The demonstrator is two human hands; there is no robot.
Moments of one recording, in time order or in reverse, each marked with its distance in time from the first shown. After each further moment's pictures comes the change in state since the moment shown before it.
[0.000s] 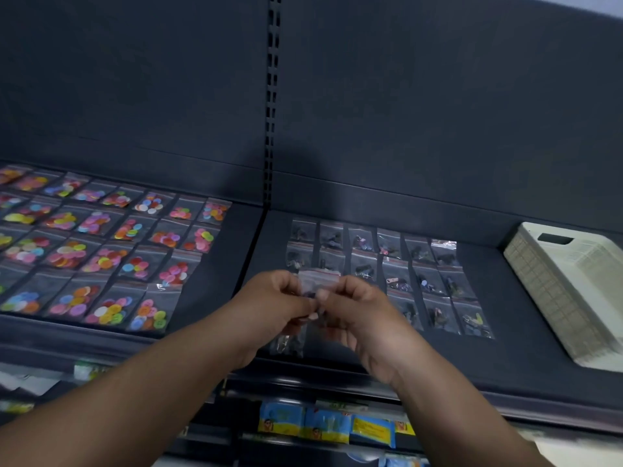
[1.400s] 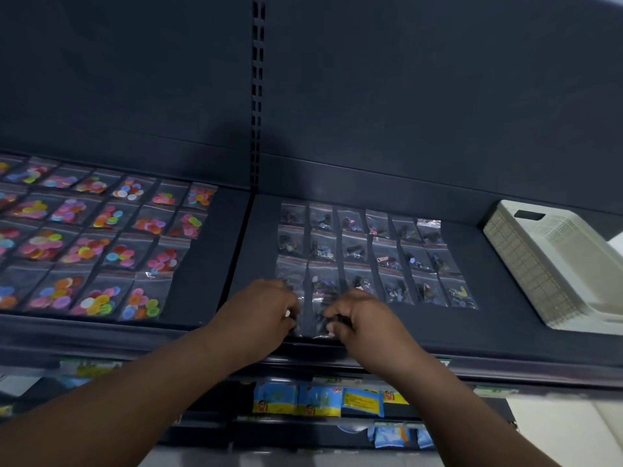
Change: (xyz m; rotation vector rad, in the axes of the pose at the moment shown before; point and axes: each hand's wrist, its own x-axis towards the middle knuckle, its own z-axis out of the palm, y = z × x) left_hand 0.012 -0.046 -0.016 1.034 -0.081 0.498; right_hand -0.009 0.031 -0.028 -1.294 0.020 -0.292
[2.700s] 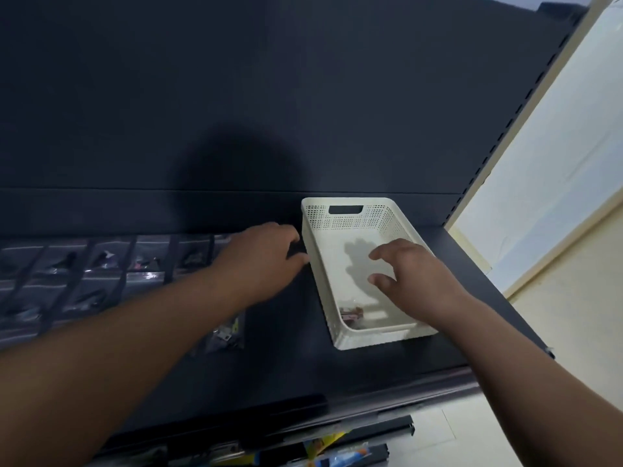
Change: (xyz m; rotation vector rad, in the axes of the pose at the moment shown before) left_hand 0.256 0.296 0.093 0.105 0.106 0.066; right_hand -0.084 0.339 -0.236 -0.334 0.247 0.270
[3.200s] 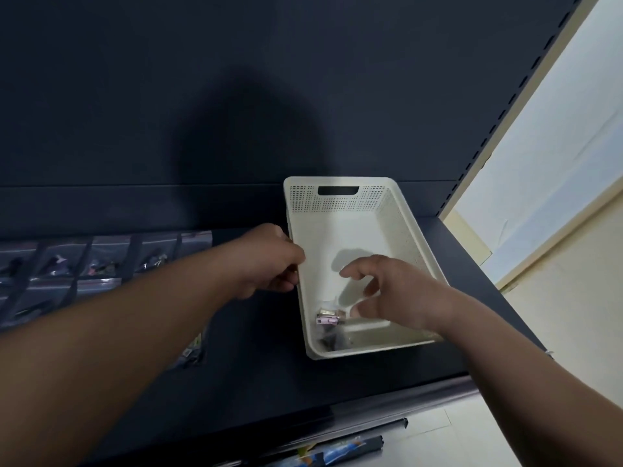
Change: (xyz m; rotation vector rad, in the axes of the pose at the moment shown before) left_hand 0.045 0.037 0.024 -0.856 -0.356 -0.485; right_hand 0.015 0.032 0.013 0.415 -0.346 0.036
